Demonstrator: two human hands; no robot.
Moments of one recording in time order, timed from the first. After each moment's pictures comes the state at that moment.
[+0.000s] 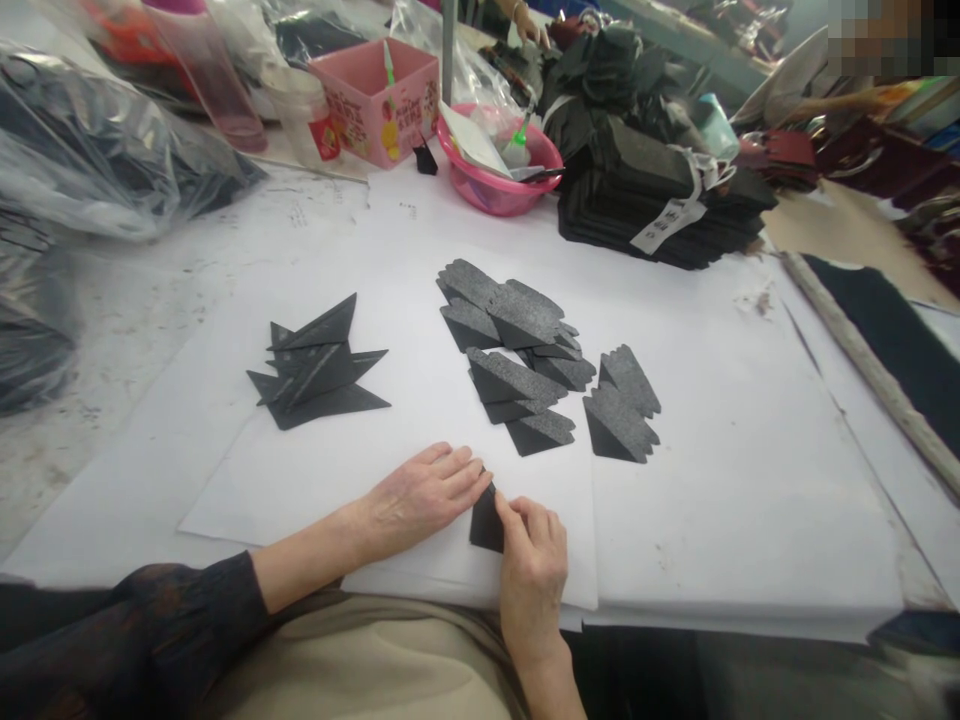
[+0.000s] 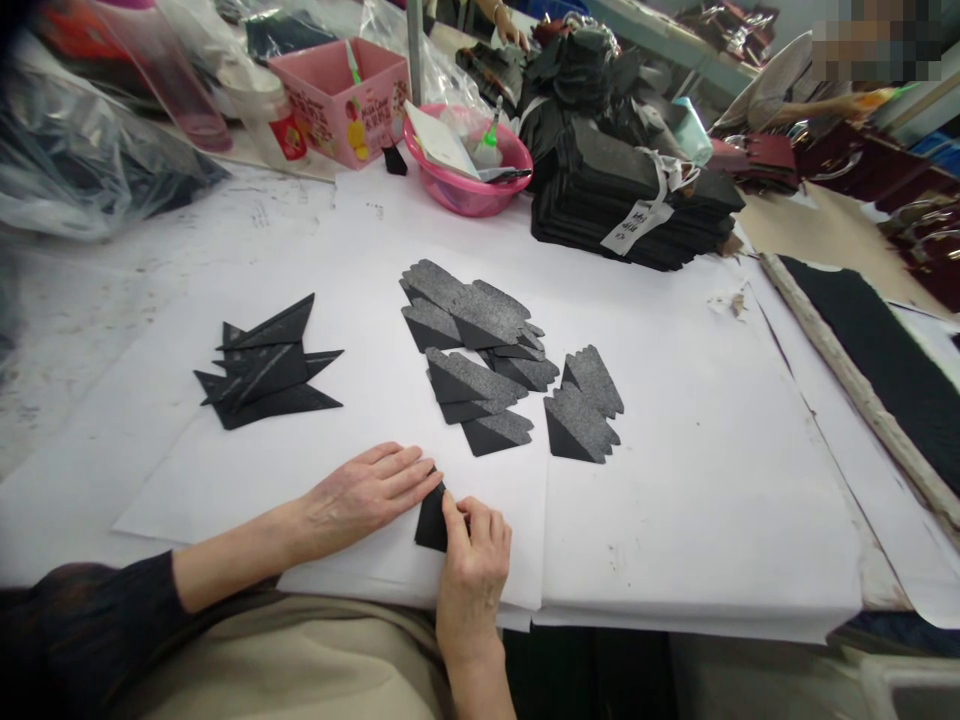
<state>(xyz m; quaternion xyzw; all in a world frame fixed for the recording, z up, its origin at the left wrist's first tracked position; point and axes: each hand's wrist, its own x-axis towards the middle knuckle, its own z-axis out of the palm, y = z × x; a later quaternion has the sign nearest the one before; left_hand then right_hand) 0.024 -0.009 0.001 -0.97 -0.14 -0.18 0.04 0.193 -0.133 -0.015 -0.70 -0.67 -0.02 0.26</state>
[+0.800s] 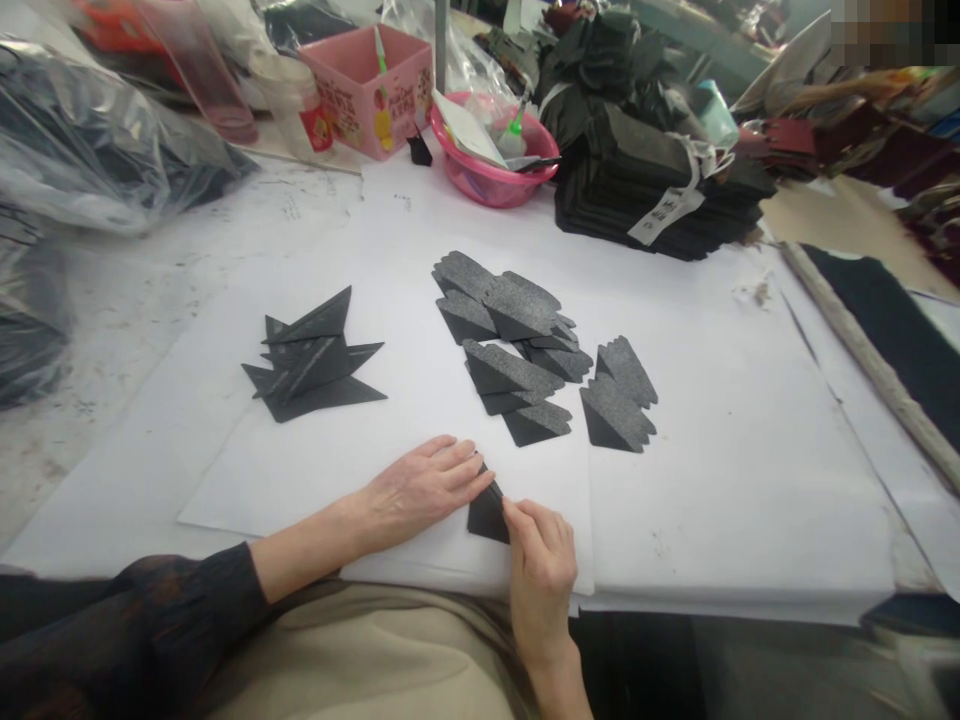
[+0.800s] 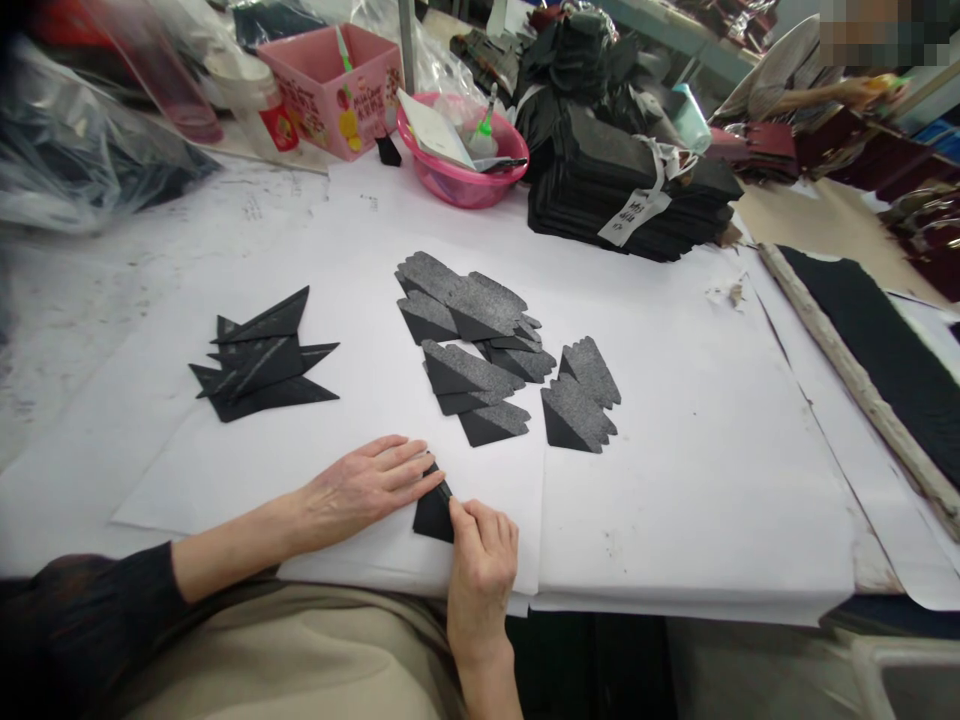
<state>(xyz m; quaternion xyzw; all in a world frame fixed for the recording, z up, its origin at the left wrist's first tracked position) 0.025 -0.011 0.002 -0.98 -0.13 -0.16 0.00 0.204 -0.145 -0.010 -0.69 -0.65 0.00 0.32</state>
